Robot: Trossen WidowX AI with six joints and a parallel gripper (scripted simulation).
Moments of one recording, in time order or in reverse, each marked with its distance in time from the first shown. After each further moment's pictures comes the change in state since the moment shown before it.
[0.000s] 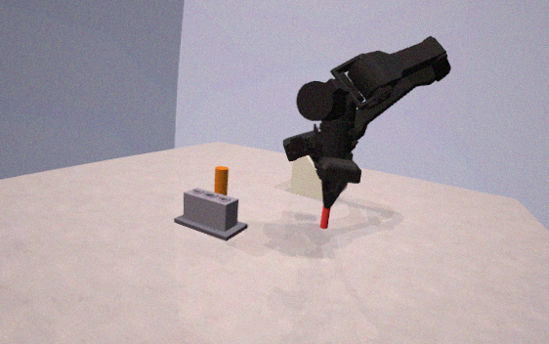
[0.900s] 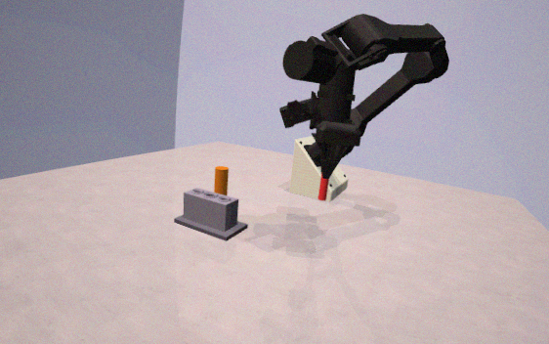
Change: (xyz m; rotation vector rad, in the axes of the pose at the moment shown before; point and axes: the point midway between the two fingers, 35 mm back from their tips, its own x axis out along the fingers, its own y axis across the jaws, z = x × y) arm -0.056 0.005 0.011 -0.006 -0.005 -0.006
